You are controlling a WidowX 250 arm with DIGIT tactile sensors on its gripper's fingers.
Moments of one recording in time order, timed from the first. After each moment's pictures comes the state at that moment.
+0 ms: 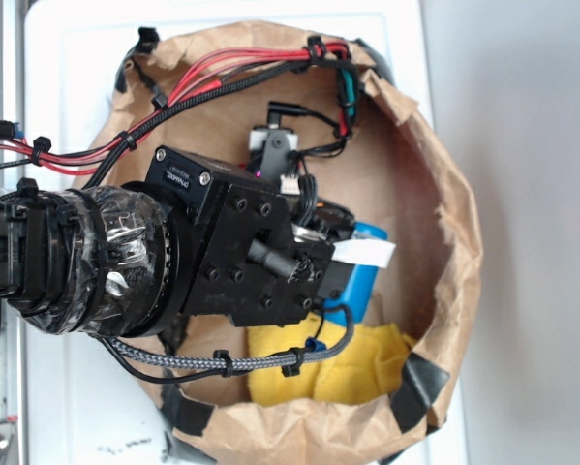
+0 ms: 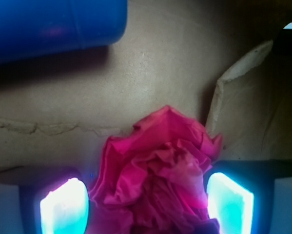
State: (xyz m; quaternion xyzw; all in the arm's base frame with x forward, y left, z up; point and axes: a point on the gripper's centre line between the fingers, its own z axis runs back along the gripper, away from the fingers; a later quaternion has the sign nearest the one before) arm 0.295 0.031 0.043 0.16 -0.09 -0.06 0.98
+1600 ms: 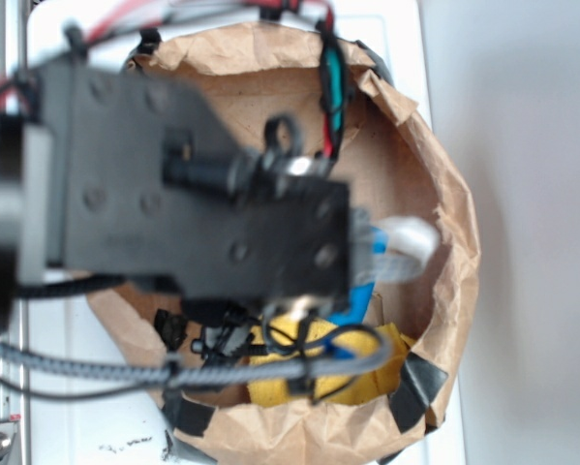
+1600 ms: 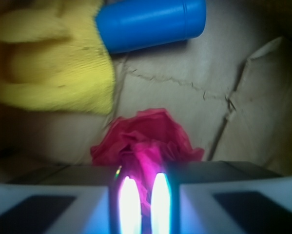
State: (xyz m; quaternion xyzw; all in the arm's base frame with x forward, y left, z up) arm 0.260 0.009 0.137 0.01 0.01 -0.07 1.00
